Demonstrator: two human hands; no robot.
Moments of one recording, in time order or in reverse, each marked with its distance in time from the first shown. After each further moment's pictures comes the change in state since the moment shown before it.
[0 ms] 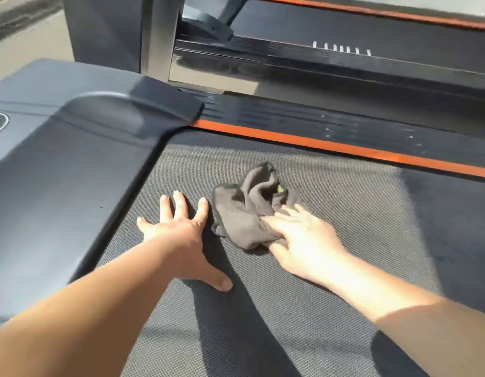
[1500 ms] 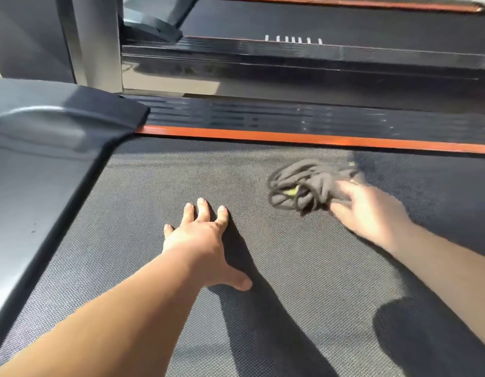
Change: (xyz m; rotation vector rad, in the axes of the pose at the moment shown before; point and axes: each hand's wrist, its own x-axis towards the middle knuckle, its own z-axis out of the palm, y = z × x) left_hand -0.001 0.108 -0.006 -0.025 0.043 0.204; right_hand -0.046 0.180 -0.014 -0.001 0.102 0.501
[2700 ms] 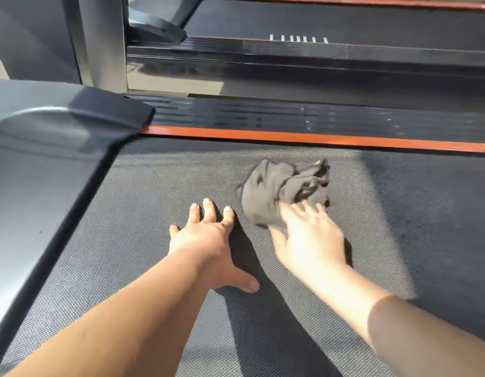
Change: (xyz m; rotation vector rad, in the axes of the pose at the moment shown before) left_hand 0.000 -0.002 -0.001 0.015 -0.005 0.010; right_hand -0.048 -0.115 0.033 0.005 0.145 -0.155
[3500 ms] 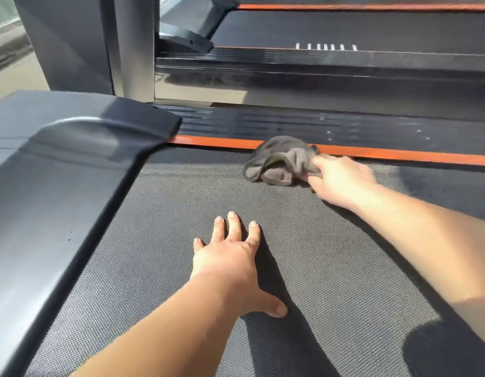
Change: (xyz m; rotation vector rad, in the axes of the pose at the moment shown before) left_hand -0.001 -0.001 0.000 -0.012 0.004 0.016; right_hand 0.141 0.029 -0.016 -0.054 -0.154 -0.008
